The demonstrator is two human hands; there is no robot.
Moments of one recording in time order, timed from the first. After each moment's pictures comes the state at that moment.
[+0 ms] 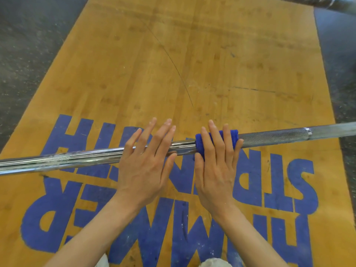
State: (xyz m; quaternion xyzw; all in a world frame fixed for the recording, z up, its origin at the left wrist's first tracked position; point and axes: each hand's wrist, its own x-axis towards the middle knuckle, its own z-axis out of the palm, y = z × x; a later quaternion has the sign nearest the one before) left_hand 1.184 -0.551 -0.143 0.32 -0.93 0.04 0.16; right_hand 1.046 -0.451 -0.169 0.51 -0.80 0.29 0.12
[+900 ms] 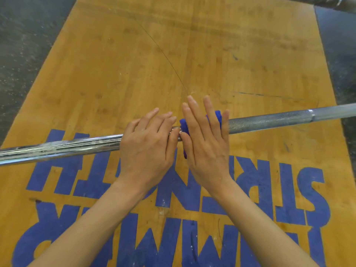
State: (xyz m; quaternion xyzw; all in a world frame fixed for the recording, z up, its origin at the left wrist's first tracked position) left_hand 1.149 -0.620 -0.141 0.34 -0.92 -0.03 0.21; right_hand 1.024 -0.538 -0.159 0.57 -0.76 0.27 0.13
